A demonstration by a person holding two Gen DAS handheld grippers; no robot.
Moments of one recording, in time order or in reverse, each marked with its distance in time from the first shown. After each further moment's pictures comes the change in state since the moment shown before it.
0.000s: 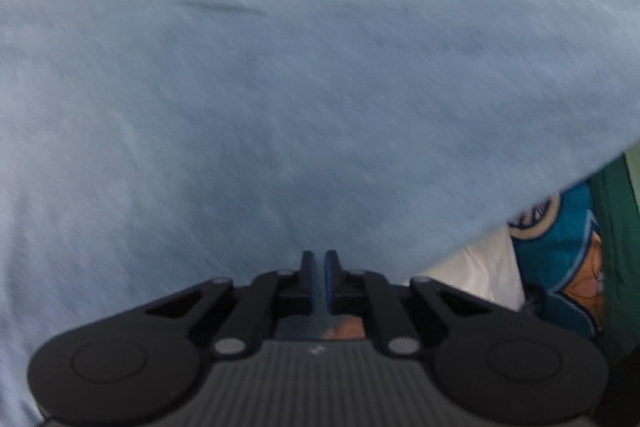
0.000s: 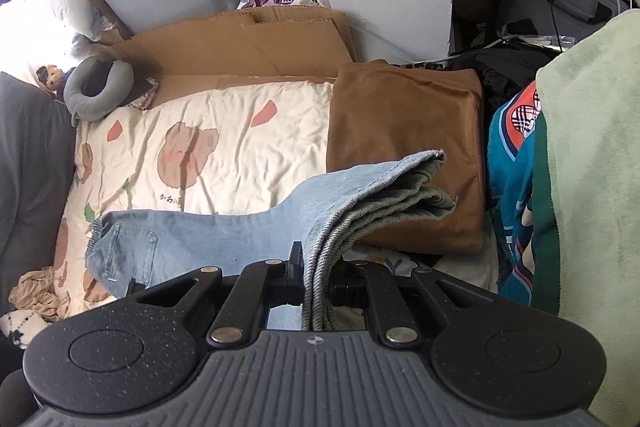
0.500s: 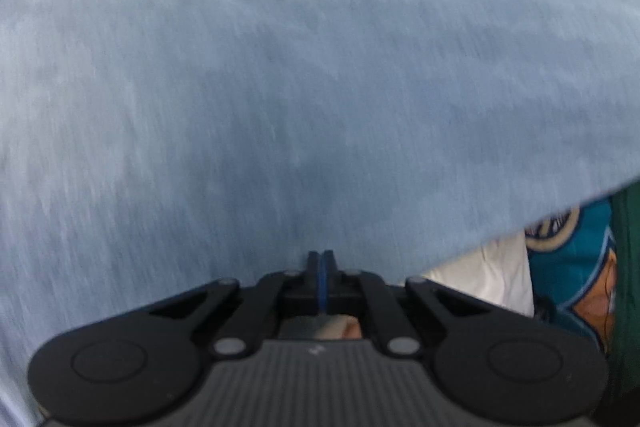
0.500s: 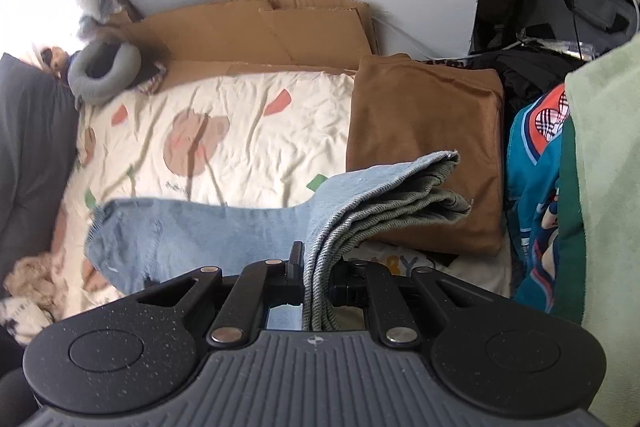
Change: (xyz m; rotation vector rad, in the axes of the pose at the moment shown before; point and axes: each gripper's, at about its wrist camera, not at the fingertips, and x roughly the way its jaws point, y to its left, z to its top) left arm 0.014 0.008 0.015 -0.085 -0.019 0.050; right arm 0.016 0.034 -0.001 -0.053 0.030 -0.007
